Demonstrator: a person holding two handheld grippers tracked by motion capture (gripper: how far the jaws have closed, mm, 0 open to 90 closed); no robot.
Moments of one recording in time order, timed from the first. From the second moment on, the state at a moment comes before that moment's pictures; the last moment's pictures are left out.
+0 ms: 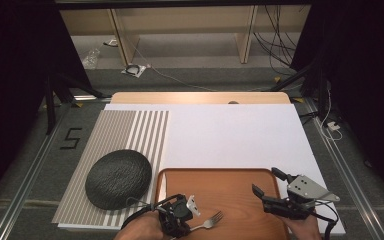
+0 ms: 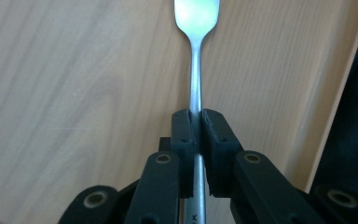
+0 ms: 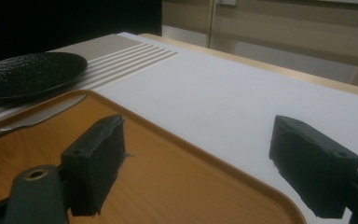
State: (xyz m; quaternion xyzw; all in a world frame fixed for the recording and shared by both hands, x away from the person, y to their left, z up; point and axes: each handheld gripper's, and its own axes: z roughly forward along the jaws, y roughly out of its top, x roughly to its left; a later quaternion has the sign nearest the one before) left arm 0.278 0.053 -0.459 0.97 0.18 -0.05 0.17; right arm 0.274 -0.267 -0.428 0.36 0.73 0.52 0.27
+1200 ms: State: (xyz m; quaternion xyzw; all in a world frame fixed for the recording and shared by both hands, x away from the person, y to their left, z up) left arm 0.270 0.041 -0.465 0.96 0.14 0.01 0.24; right arm 0.274 -0.266 -0.428 0.36 0.73 0.51 0.26
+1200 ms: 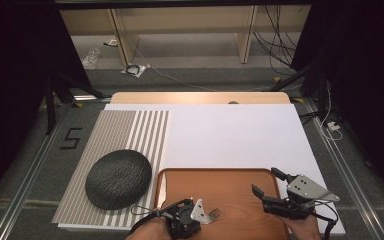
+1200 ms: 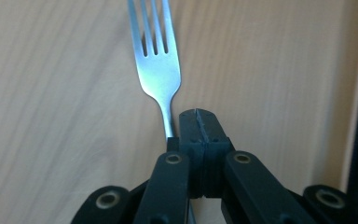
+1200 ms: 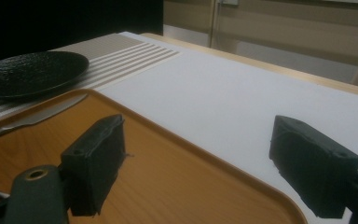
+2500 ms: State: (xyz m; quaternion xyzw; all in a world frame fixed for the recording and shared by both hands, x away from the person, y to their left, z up) left arm 0.304 0.080 -0.465 0.95 0.21 0.02 0.24; right arm 0.274 -0.266 -0.428 0.36 0.74 0.51 0.27
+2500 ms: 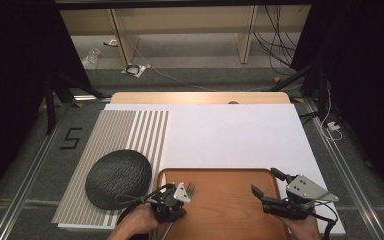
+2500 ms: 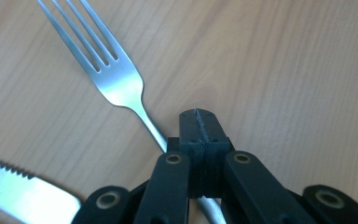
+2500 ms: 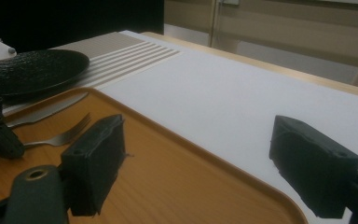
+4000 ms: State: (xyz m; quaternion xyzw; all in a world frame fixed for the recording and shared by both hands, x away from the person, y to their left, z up) left arm 0.312 0.104 -0.452 0.94 0.25 0.03 0.23; right arm 0.274 -0.265 -0.428 0.36 0.74 0.51 0.27
